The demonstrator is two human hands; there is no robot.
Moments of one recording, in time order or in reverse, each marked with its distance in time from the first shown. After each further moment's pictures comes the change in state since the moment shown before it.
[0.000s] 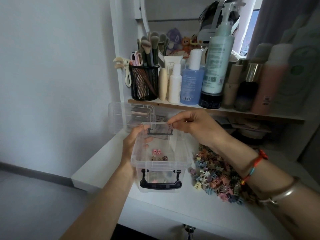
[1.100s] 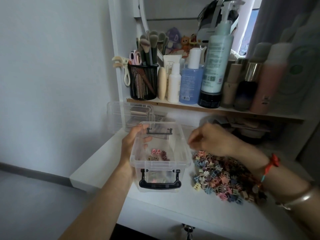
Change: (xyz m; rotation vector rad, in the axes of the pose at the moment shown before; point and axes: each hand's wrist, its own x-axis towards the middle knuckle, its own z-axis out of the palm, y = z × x) left_hand 0.004 -0.003 -0.004 -0.056 -0.018 0.002; right_hand -0.009 0.033 -0.024 -0.546 -0.176 0.087
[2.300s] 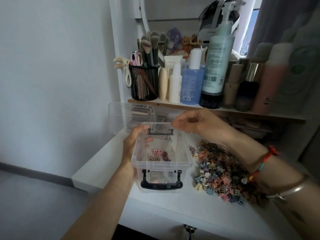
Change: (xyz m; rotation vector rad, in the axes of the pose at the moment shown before) left_hand 0.002 -0.004 -0.002 0.049 0.011 0.053; right_hand 0.007 -0.029 -0.009 0.553 0.071 -0.110
